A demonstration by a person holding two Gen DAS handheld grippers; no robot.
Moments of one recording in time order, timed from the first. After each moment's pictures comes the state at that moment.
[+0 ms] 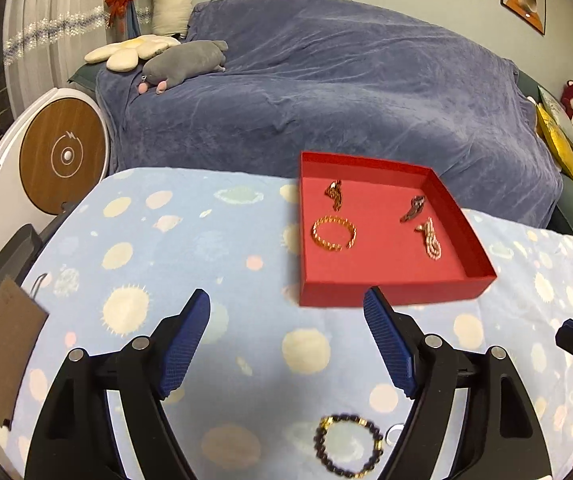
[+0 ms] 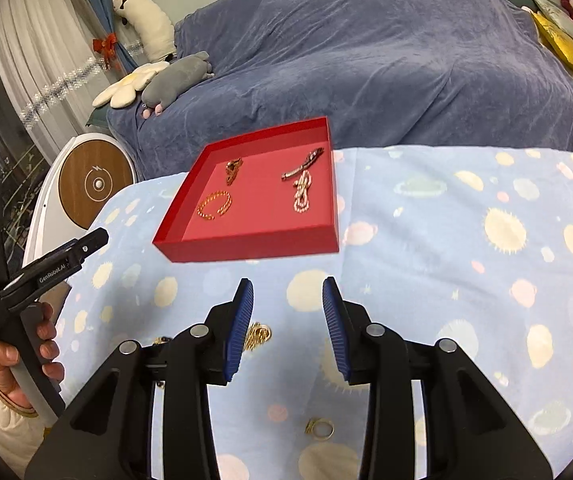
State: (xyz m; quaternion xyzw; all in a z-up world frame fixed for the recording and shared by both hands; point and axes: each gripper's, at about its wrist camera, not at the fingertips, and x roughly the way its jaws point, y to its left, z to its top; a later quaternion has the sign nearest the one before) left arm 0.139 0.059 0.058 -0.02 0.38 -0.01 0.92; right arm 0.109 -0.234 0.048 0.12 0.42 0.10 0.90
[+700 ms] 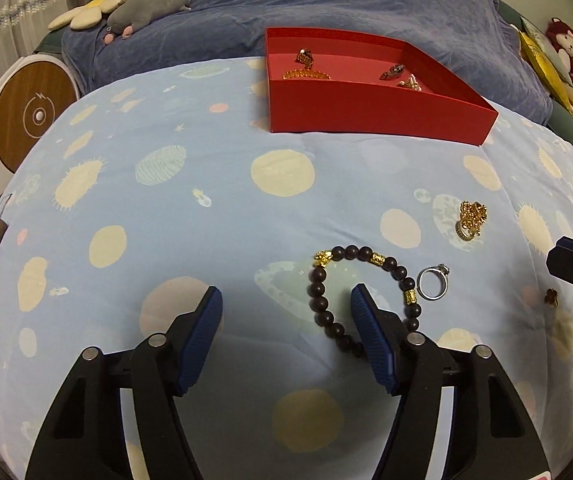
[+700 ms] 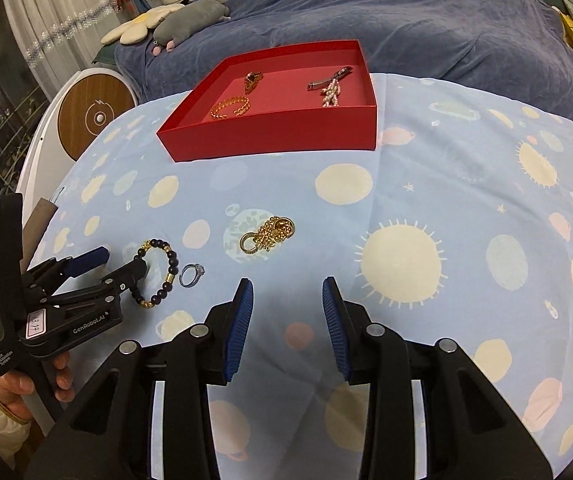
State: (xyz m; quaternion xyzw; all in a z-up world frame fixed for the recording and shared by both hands) left arm 0.089 0.042 -0.045 0.02 0.48 -0.05 0.88; right arm 0.082 -0.190 -0.013 0.06 0.47 0.12 0.87
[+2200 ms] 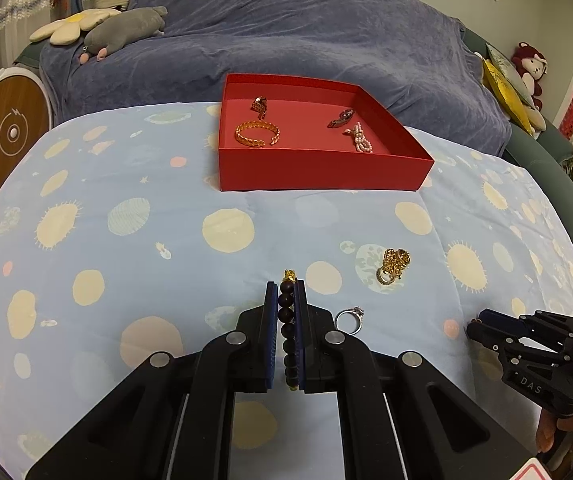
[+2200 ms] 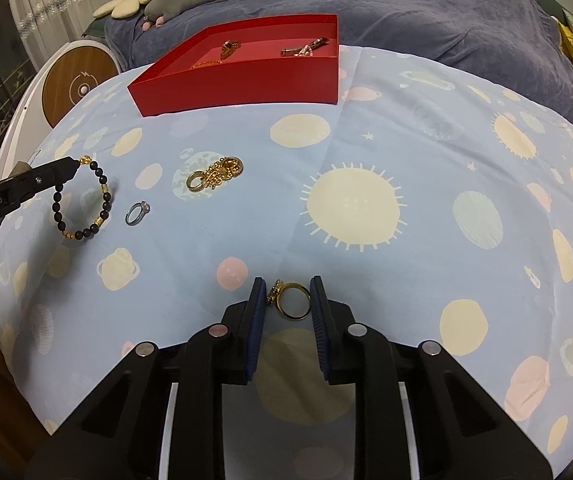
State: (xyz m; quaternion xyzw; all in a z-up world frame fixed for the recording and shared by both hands) left arm 0.082 0.026 0.002 -0.02 0.43 -0.12 0.89; right arm 0.060 -0.212 -0.041 0.02 0.48 0.10 0.87
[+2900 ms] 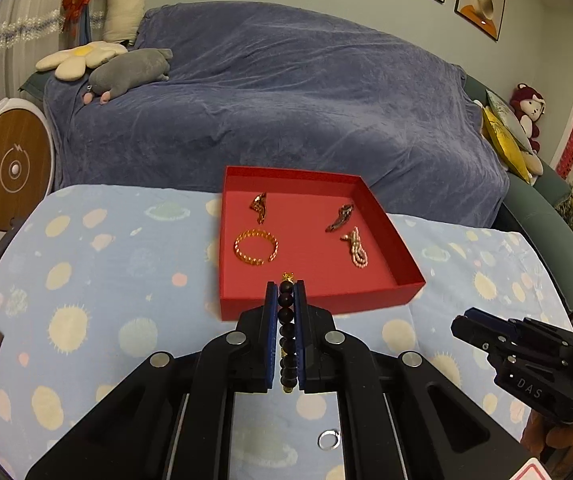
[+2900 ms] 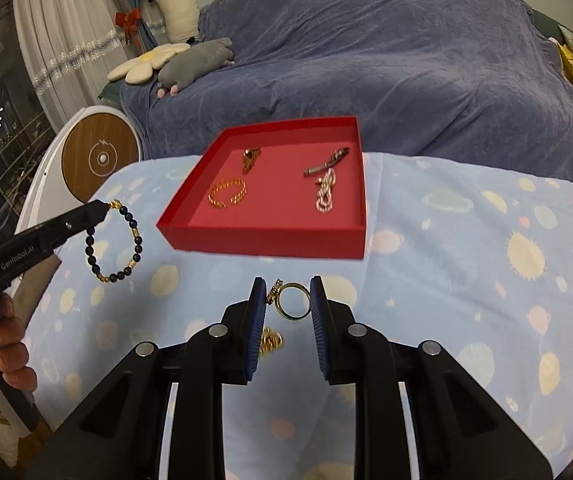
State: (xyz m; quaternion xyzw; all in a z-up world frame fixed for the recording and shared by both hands) left arm 0.155 0.024 0.080 -0.04 0.36 -0.11 0.92; right arm 0.152 -0.202 0.050 0.07 0.40 0.12 0.91
